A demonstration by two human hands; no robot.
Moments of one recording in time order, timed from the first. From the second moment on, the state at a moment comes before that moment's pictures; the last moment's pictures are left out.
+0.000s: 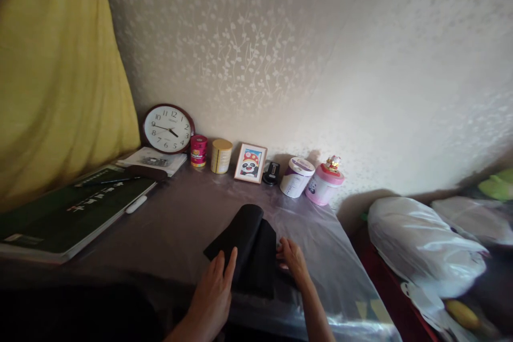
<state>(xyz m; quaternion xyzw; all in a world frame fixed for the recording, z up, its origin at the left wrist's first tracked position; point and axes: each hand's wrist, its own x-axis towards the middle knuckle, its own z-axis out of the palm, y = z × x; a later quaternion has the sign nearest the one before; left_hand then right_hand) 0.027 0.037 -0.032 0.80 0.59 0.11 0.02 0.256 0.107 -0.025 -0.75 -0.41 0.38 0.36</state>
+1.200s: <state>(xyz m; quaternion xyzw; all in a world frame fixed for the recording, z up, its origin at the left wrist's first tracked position) 0.016 0.039 -0.027 0.80 0.58 0.14 0.09 0.263 0.105 -0.043 -0.76 -0.51 0.23 0.34</state>
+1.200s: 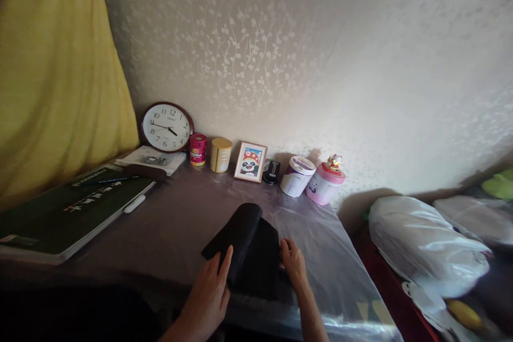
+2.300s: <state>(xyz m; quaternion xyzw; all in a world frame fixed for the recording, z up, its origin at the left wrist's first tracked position) 0.025 0.044 -0.028 0.81 0.58 0.10 0.08 0.134 0.174 0.016 -0.55 -0.47 0.41 0.56</state>
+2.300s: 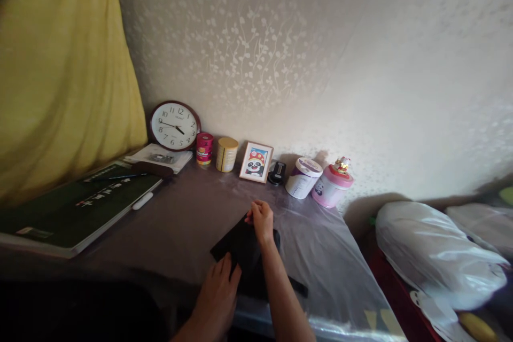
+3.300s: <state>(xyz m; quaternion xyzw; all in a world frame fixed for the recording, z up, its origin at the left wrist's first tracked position) 0.021 0.037 -0.032 0.81 0.58 0.12 0.05 0.254 0.058 -0.030 -0.66 -0.65 -0.01 0.39</state>
